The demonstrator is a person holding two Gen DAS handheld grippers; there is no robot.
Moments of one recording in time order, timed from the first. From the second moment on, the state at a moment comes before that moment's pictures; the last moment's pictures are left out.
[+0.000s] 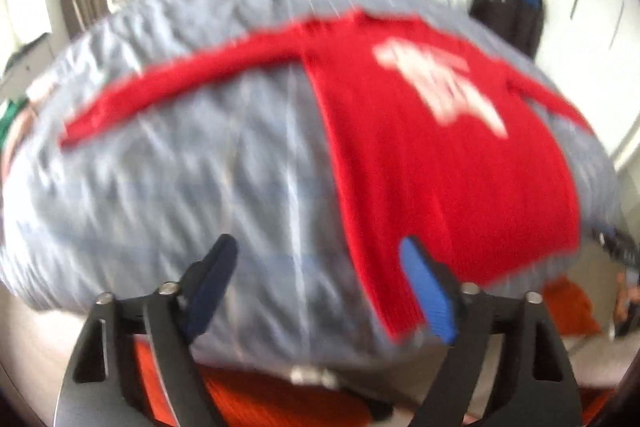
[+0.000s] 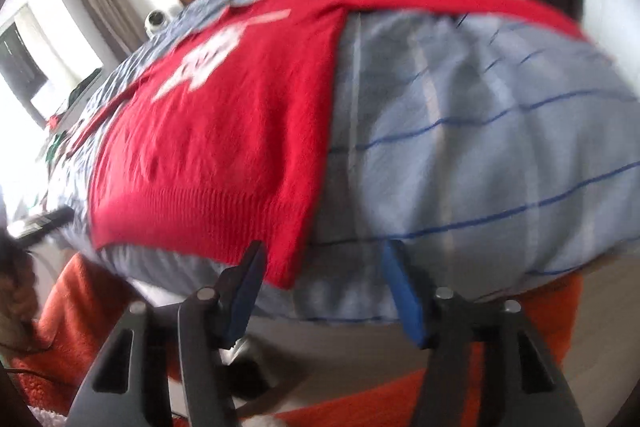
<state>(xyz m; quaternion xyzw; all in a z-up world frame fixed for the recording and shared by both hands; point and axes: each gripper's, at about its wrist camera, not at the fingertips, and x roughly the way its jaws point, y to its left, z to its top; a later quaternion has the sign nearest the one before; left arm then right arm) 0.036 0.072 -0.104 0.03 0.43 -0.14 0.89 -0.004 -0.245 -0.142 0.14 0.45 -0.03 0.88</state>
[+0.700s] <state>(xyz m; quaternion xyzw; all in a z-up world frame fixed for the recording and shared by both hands) 0.163 0.092 -0.170 0.02 0.38 -0.05 0.92 0.043 -0.291 -0.078 0.07 0.35 -0.11 0.93</state>
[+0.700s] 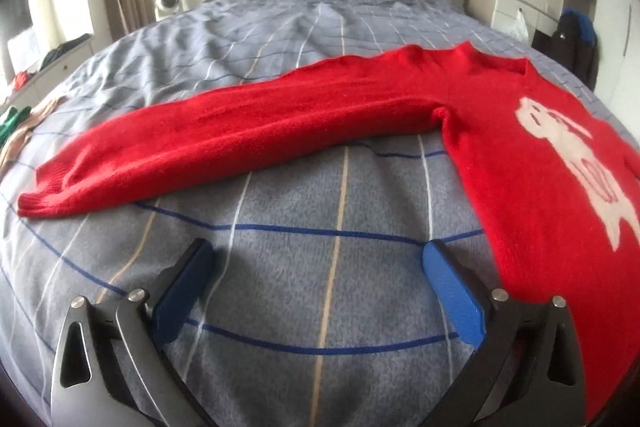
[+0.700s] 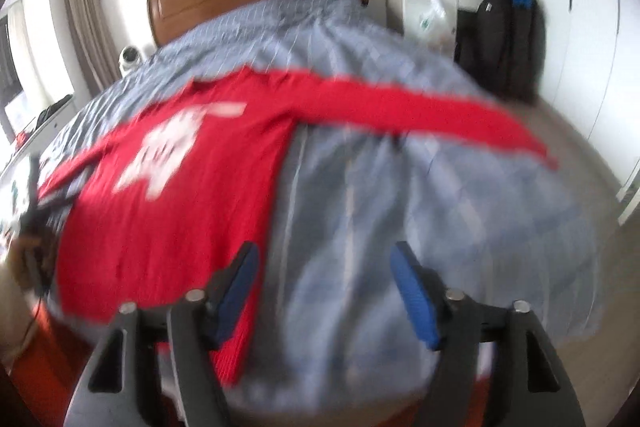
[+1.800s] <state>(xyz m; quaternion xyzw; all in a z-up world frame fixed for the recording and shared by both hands) 0.162 0.095 -0.174 0.01 0.36 -0.05 0.93 0.123 -0.326 -0.162 0.07 0.33 -0.14 0.93</state>
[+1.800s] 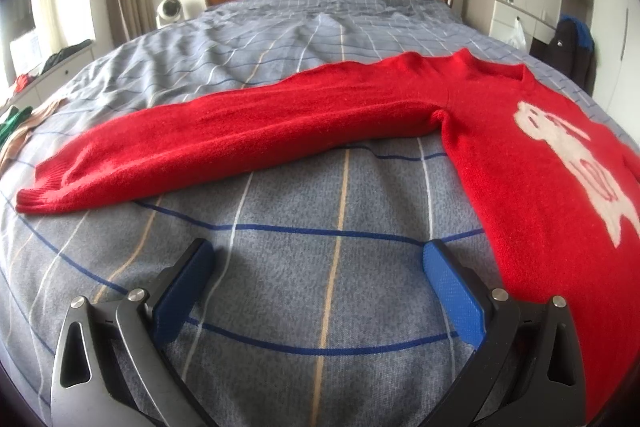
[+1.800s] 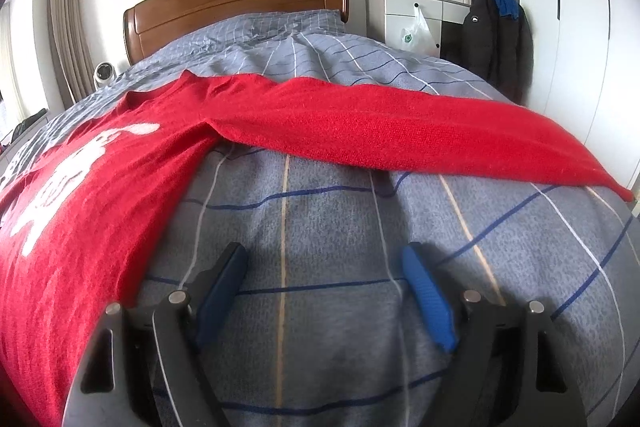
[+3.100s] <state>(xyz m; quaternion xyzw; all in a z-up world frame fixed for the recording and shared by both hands) 0.162 0.095 -0.174 0.01 0.36 -0.05 0.93 0.126 -0.324 -0.161 0.07 0.34 -0.14 0.93</state>
